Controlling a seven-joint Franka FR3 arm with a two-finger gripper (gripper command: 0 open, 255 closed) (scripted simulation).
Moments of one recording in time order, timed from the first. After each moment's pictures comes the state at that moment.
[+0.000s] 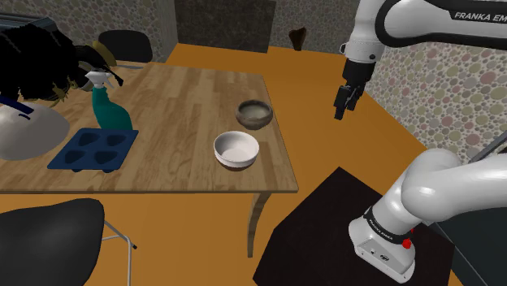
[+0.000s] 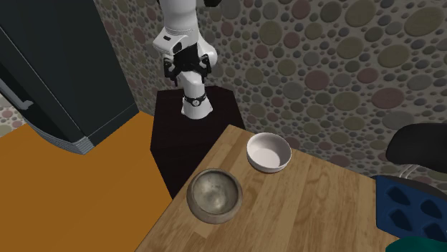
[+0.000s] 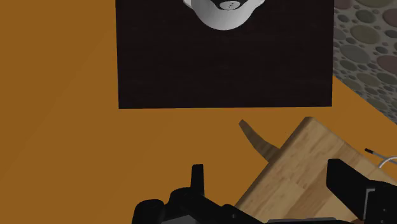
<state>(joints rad) 0.02 -0.75 -0.03 -2.45 -0.03 1.54 -0.03</state>
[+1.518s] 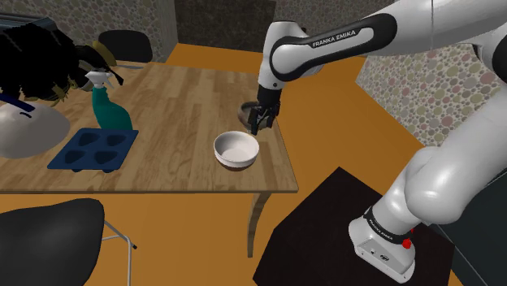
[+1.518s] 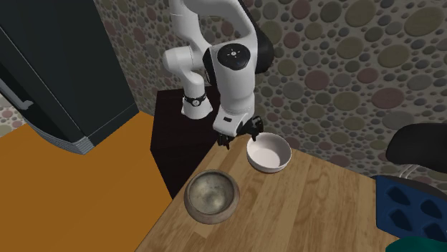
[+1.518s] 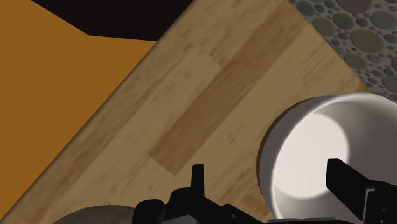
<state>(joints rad) 0.15 -0.07 0.07 -2.20 0.18 2.06 0.01</state>
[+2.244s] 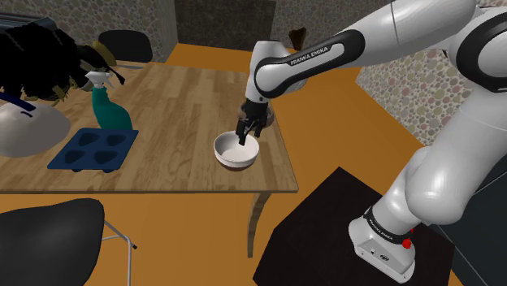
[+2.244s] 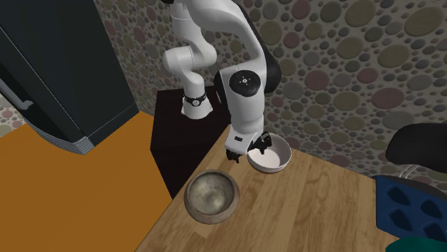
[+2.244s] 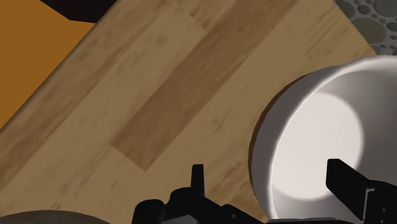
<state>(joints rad) 0.17 0.07 0.09 -2.17 0.20 2.19 0.01</state>
